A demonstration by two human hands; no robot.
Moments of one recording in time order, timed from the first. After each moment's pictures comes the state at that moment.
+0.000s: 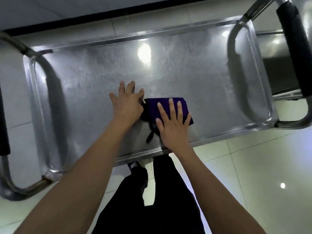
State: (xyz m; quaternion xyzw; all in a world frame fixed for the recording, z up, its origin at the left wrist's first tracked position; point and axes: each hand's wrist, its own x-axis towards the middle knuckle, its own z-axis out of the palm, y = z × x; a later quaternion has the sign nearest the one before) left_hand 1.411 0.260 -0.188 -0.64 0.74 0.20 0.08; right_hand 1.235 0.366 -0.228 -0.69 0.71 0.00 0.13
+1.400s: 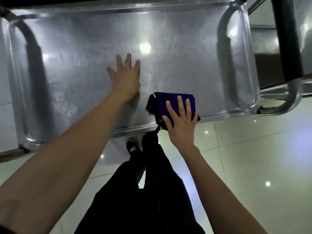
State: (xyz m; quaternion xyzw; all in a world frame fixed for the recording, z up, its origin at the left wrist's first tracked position) left_hand 1.361 0.252 -0.188 -0.67 0.71 0.19 0.09; right_hand 1.153 0.419 -0.208 -0.69 0.71 0.00 0.13
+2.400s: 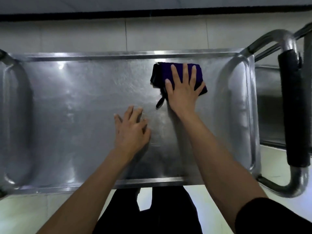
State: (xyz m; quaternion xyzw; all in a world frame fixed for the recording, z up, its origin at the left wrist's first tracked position) left_hand 1.293 0.231 -0.183 -0.69 0.70 0.21 0.04; right_hand 1.121 0.093 -0.227 -0.69 0.70 -0.03 0.15
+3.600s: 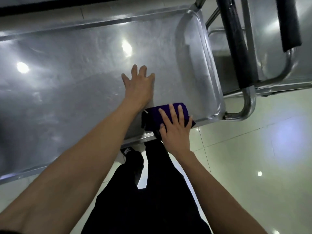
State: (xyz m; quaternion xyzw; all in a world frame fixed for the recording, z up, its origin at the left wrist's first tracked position) left_hand 1.180 0.215 -0.185 -0.60 0.77 0.21 0.04; right_hand 1.034 0.390 -0.211 -0.69 0.71 0.04 0.13
